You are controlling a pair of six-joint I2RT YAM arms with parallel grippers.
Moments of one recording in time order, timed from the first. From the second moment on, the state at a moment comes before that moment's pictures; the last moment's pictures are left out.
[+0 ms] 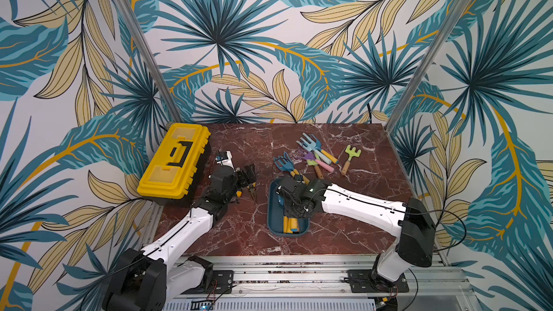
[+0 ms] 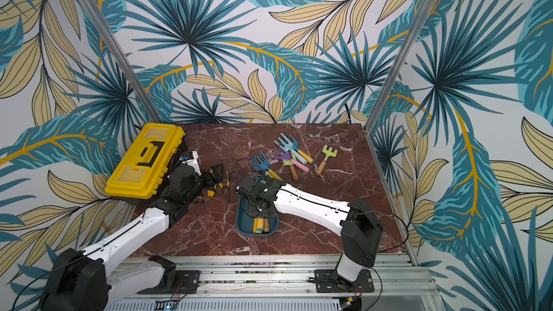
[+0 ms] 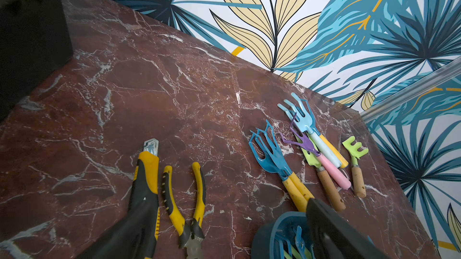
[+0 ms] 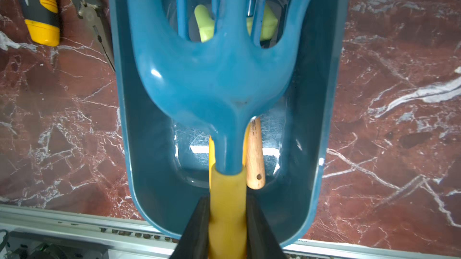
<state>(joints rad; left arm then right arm) -0.35 1.14 0.60 0.15 -0.09 -0.59 1.00 1.69 1.36 -0.96 0.18 1.04</state>
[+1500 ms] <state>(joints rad) -0.35 1.11 0.60 0.15 -0.09 -0.59 1.05 1.83 1.45 -0.96 0.16 1.05</state>
